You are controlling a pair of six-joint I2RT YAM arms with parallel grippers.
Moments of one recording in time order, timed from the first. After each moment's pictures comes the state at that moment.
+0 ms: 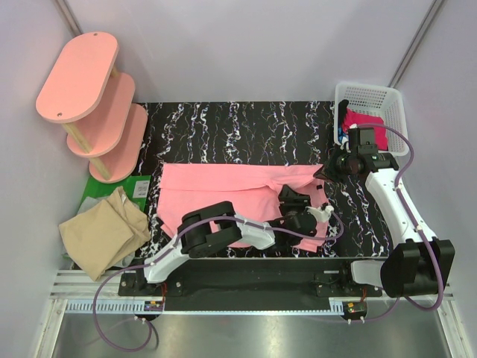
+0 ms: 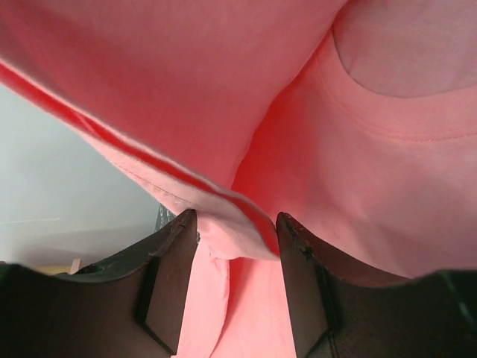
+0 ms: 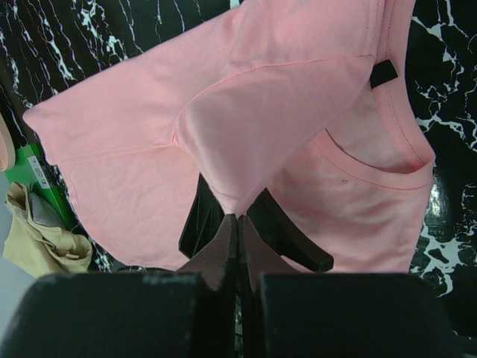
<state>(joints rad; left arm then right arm) -1.29 2.28 1.34 0.57 -1.00 0.84 0.08 1.28 1.11 -0.75 -0.28 0.60</state>
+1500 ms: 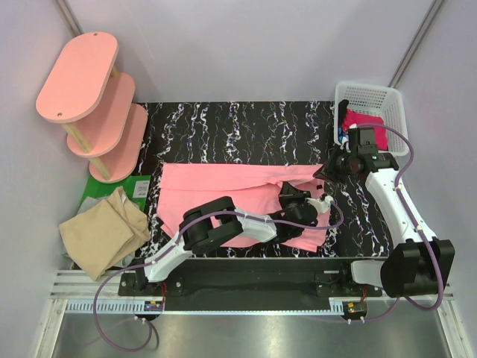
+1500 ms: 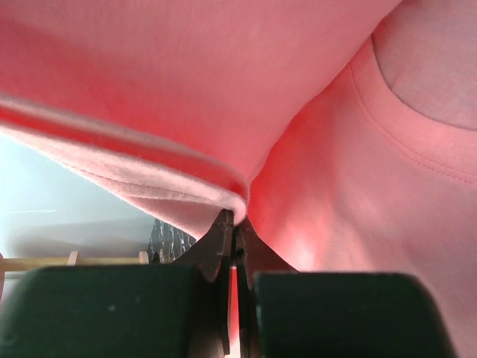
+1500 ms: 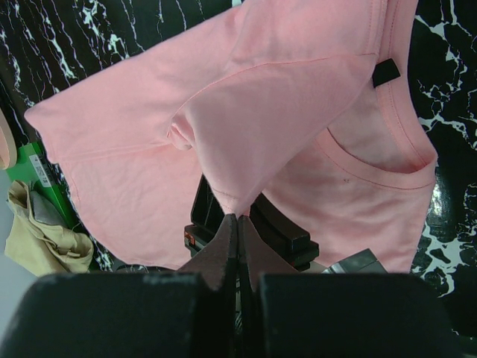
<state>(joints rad) -1.24 2.31 1.41 0.54 -1.00 0.84 0.08 1.28 1.11 -0.75 -0.28 0.60</state>
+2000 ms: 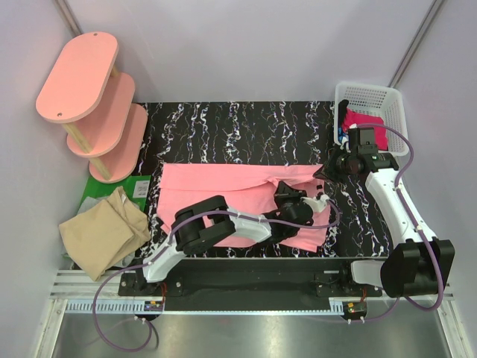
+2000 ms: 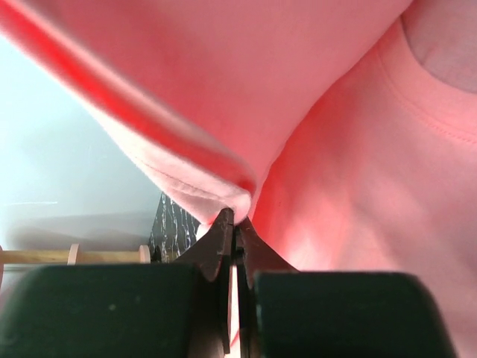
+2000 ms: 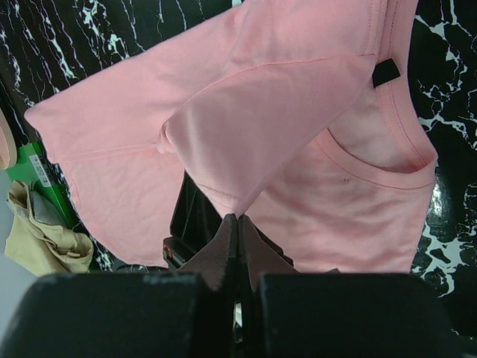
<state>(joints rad) -1.24 2.23 1.33 0.54 -1.00 0.82 0.08 1.28 1.11 -0.75 -0.28 0.60</state>
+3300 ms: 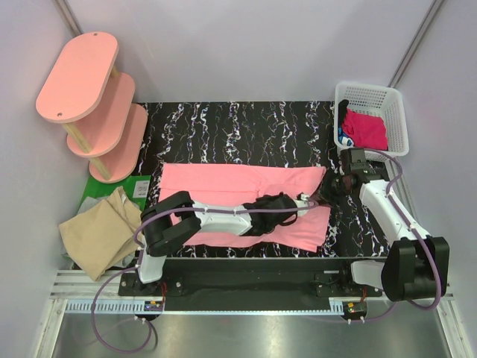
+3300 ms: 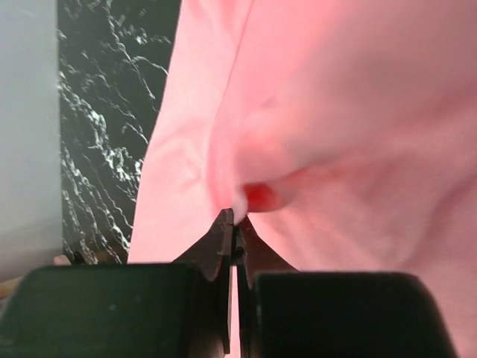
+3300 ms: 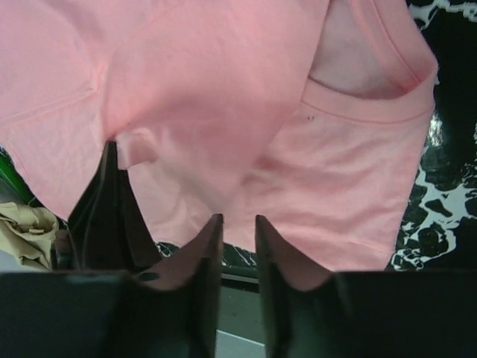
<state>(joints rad) -1.20 1.94 1.17 -0.01 -0.66 0.47 0.09 1.25 0.90 -0.75 -0.31 0.61</state>
